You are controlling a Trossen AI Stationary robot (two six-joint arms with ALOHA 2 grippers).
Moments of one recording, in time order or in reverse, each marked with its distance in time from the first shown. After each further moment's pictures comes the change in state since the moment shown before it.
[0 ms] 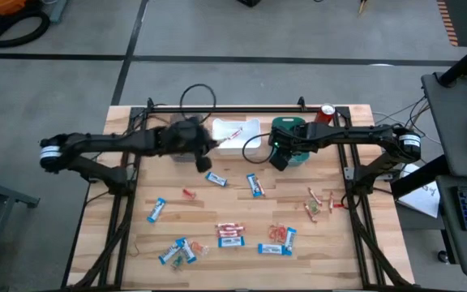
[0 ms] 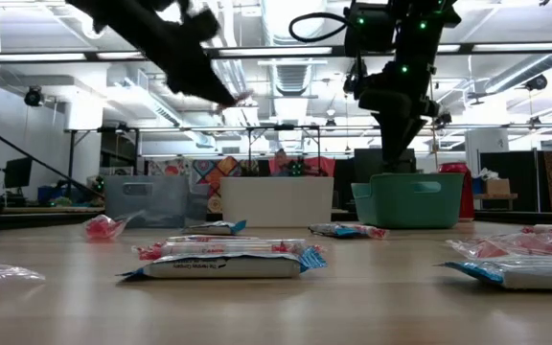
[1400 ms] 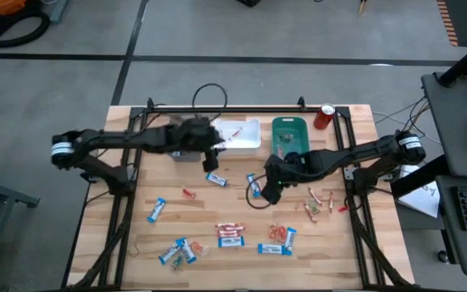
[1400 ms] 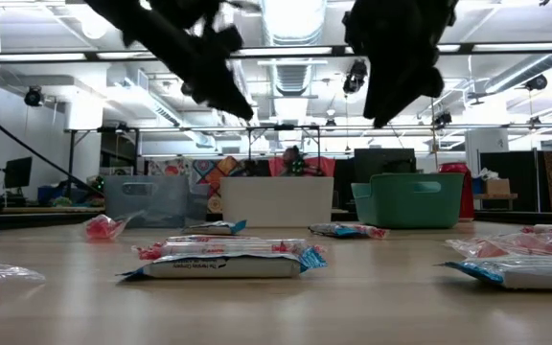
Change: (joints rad) left arm -0.001 0.106 0.063 0.020 0.089 0.053; right arm 0.376 -0.009 0.047 0.113 -0.094 0.336
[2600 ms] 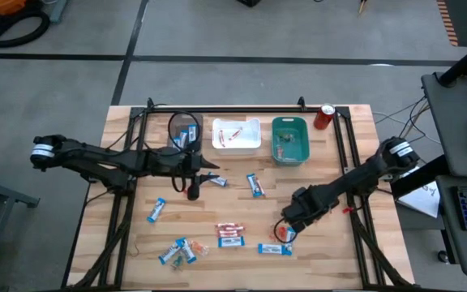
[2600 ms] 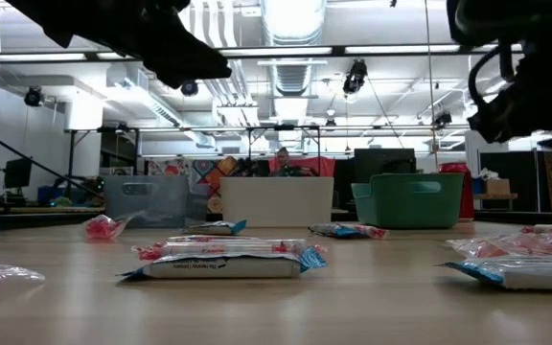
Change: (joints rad) left arm -0.261 -0.247 -0.331 0.370 -0.002 -0.092; right arm 0.288 0.114 -0.238 -0.225 -0.378 0.696
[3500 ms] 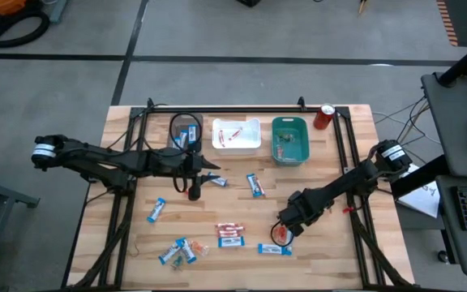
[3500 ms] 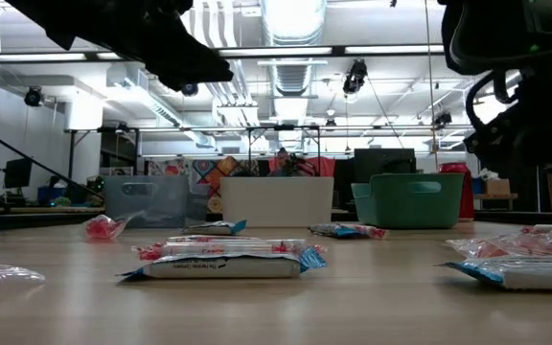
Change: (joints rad) left arm 0.000 0.021 0.000 0.017 0.000 0.000; right arm -0.001 0.108 -0.009 0.088 0.019 -0.105
